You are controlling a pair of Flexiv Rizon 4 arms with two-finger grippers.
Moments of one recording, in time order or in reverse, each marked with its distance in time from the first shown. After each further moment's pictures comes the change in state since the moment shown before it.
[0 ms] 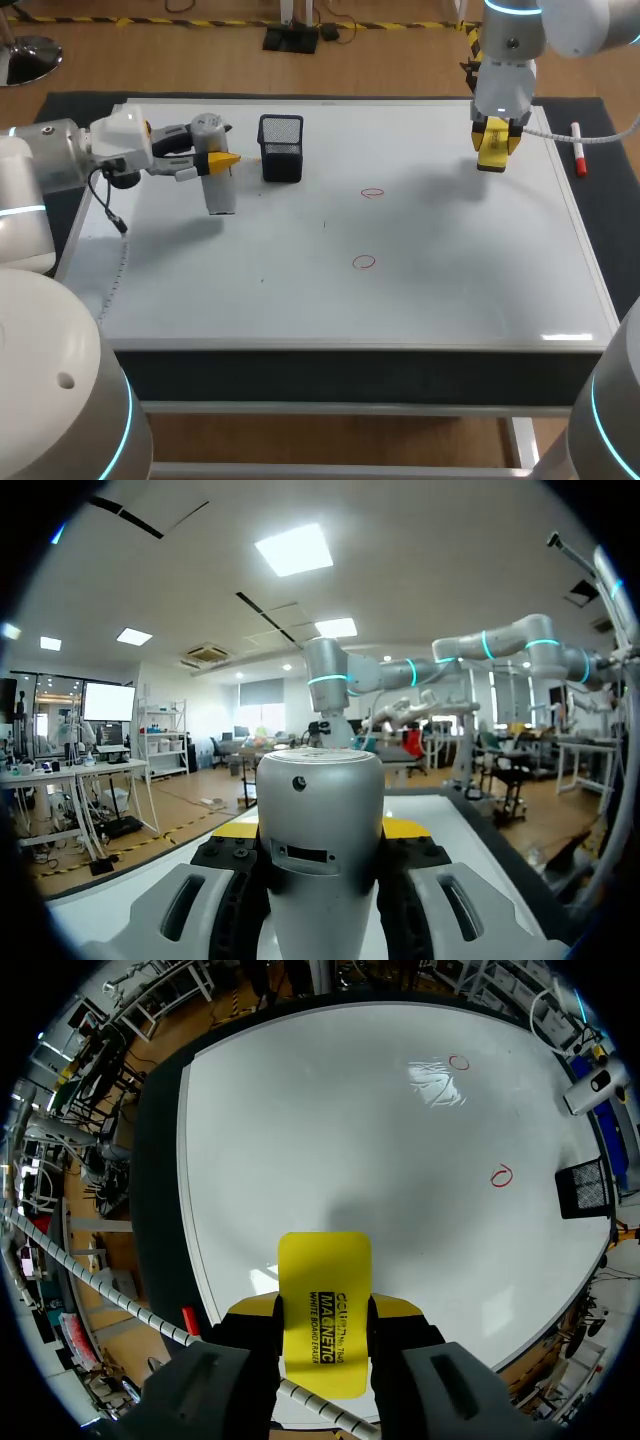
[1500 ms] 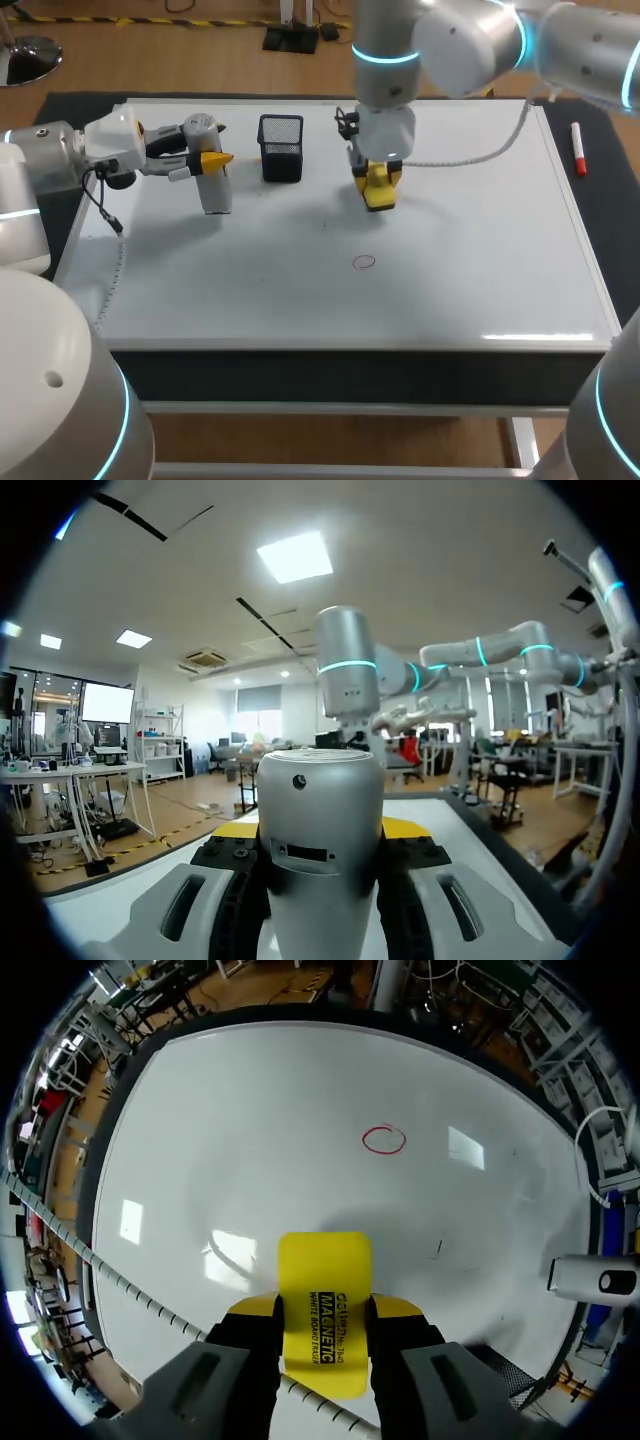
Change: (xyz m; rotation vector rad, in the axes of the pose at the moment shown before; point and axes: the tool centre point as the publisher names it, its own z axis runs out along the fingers) left arm -0.007 0.005 -0.007 0.028 0.016 -0.007; right arm -0.189 0.129 0.022 0.013 -0.014 -0.475
